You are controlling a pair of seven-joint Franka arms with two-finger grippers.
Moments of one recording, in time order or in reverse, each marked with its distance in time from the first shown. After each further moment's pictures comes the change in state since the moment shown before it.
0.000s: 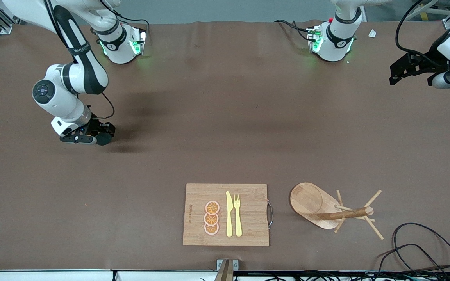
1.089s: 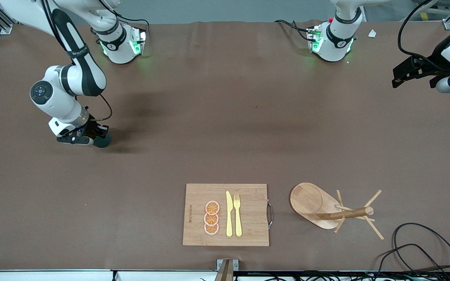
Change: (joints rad) left arm 0.009 0.005 0.009 0.000 0.000 0.001 0.000; right arm -0.020 0.020 0.000 -0.003 0.000 0.035 -0.001
